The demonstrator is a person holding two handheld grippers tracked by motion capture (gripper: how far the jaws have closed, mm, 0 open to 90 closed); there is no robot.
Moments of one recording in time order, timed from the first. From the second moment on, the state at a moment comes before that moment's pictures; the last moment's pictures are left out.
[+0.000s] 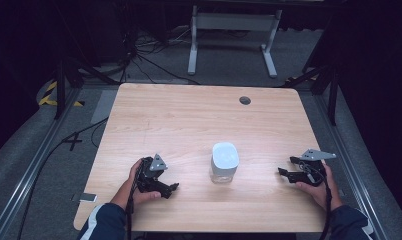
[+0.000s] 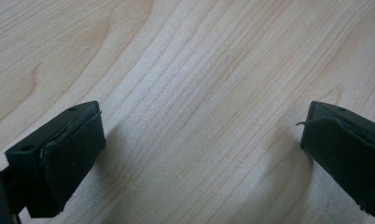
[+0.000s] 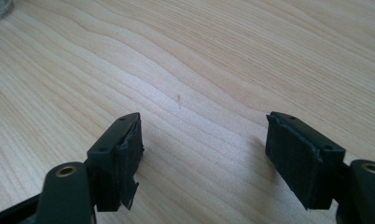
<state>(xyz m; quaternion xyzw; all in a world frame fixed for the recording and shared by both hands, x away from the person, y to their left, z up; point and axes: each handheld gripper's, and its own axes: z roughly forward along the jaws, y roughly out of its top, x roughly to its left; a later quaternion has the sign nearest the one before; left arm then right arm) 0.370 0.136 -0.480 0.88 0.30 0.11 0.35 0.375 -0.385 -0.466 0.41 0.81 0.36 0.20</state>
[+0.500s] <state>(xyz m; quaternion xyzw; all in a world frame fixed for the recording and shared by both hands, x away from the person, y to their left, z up) 0.369 0.136 -0.480 0.88 0.31 0.11 0.35 0.374 -0.389 -0.464 0.41 0.81 0.36 0.20</state>
